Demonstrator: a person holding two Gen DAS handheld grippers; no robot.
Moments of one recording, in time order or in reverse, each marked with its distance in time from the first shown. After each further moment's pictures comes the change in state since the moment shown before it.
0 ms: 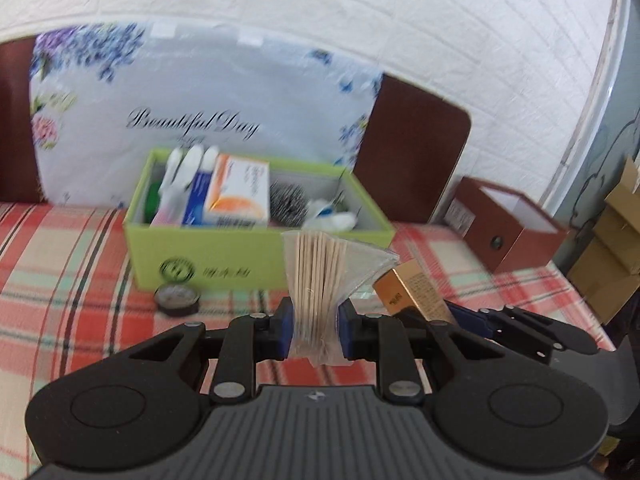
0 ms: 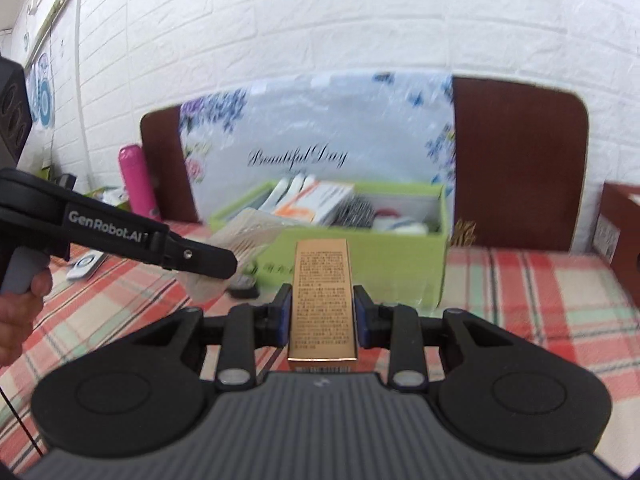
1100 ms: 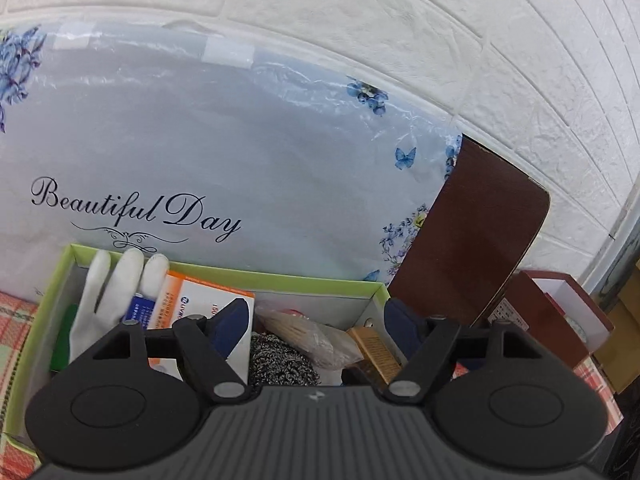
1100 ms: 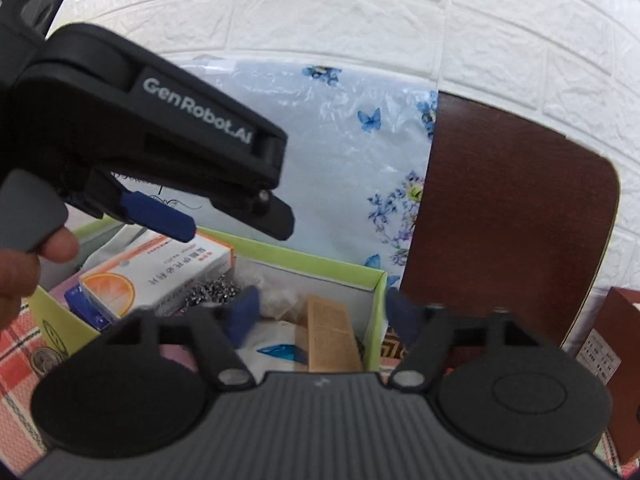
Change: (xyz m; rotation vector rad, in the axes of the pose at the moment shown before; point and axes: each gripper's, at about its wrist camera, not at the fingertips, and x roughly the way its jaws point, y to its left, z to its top) left arm 0.142 0.019 0.097 -0.073 -0.071 0.029; right arm 0.168 -0.035 0.044 -0.171 -0.051 -0.210
